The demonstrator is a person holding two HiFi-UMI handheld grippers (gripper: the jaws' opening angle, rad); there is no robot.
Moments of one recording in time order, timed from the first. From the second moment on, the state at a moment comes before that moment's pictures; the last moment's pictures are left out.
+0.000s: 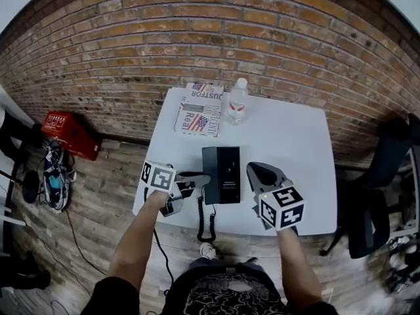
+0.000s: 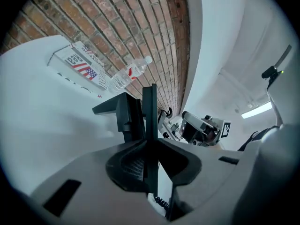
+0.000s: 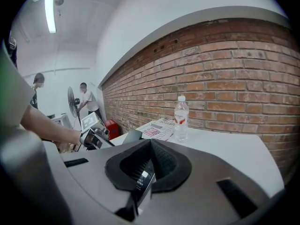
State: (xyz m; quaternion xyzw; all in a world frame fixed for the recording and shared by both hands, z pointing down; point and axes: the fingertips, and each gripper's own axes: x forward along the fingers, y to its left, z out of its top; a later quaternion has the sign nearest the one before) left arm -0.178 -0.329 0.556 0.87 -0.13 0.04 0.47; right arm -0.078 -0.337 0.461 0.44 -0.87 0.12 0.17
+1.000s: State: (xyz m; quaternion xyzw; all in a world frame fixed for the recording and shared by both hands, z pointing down) left arm -0.177 -0.339 0.580 0.85 -0.11 0.05 0.52; right arm -0.082 -0.341 0.475 0.44 -0.87 0.13 0.18
